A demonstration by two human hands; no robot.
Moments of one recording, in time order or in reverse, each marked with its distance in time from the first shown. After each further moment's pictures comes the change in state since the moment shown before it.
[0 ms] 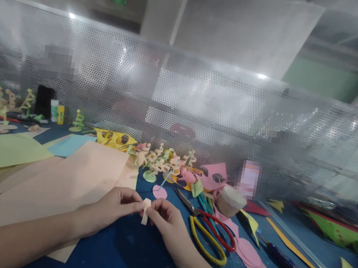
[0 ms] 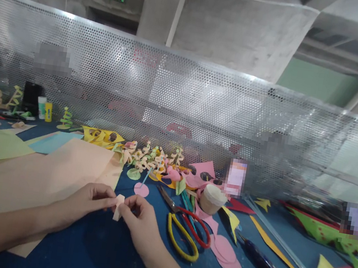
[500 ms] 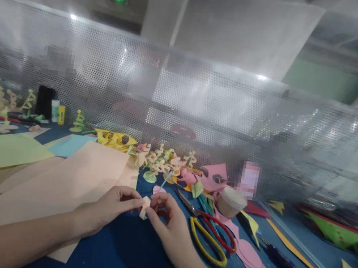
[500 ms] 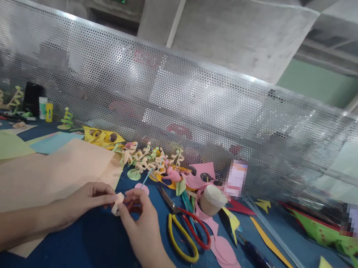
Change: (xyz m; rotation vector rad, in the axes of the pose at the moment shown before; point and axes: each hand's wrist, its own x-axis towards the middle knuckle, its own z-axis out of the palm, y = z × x) left_hand -0.001 0.004 0.001 -0.015 0.041 0.025; right_hand -0.003 -0.005 0.002 -0.118 0.063 -0.228
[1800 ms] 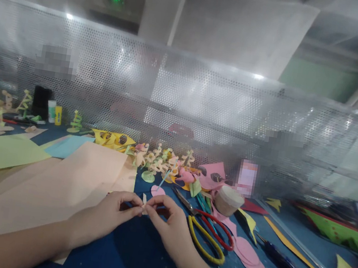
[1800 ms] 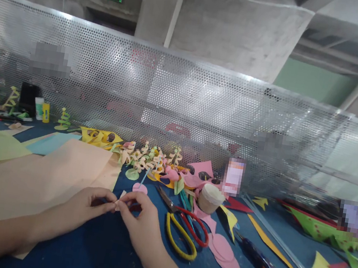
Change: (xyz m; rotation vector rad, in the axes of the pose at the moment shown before) left_hand -0.004 -0.010 -0.001 0.335 -0.033 0.062; right_hand 0.001 -0.002 -0.004 -0.101 0.015 0.022
